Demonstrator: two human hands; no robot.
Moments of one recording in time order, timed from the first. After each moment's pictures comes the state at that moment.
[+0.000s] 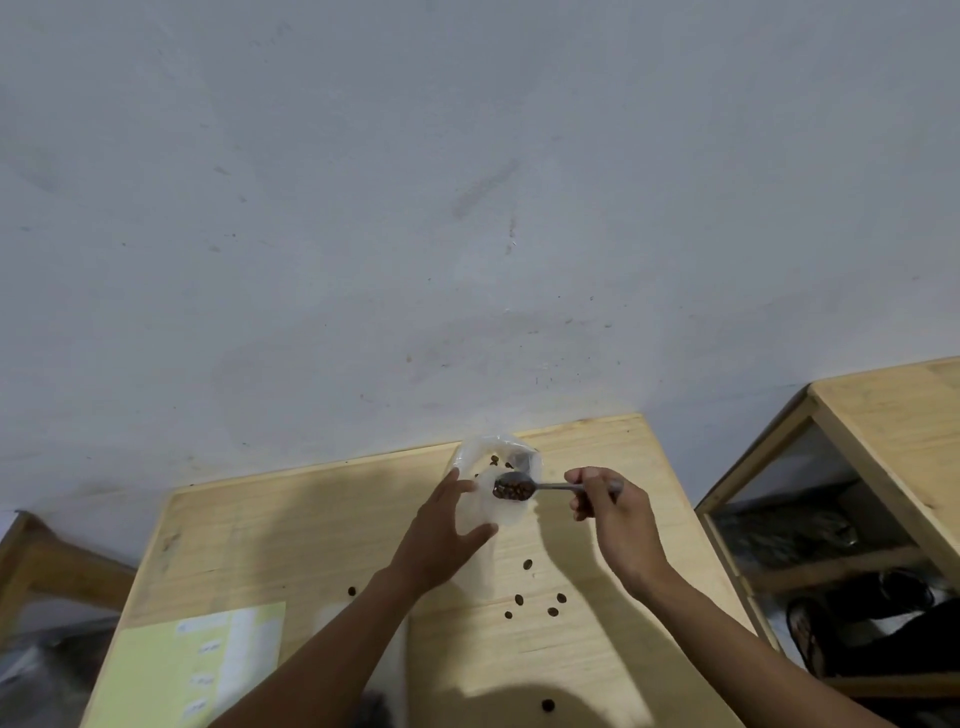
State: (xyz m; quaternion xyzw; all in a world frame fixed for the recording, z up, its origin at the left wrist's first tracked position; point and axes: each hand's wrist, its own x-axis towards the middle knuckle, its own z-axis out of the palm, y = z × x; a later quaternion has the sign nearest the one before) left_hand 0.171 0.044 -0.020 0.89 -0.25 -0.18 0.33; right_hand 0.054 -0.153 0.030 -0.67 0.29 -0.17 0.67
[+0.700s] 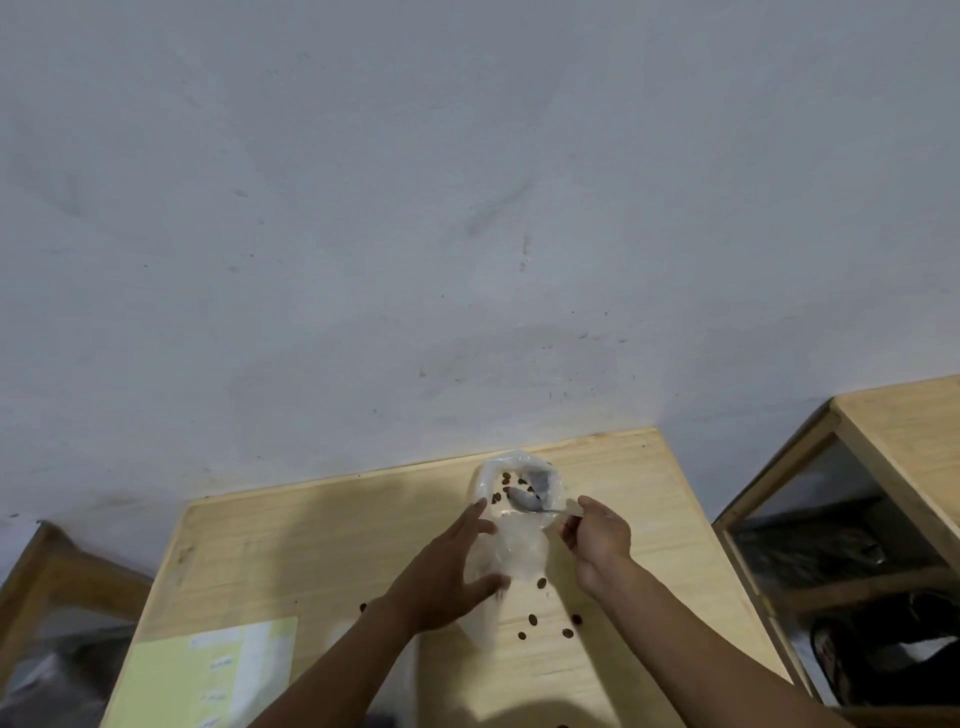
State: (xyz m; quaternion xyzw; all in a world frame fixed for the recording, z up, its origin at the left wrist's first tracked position) left_hand 0.164 0.065 -0.008 0.86 -0.36 -0.24 0.27; right_hand 0.103 -0.135 -0.009 -0.36 0.54 -0.12 0.75
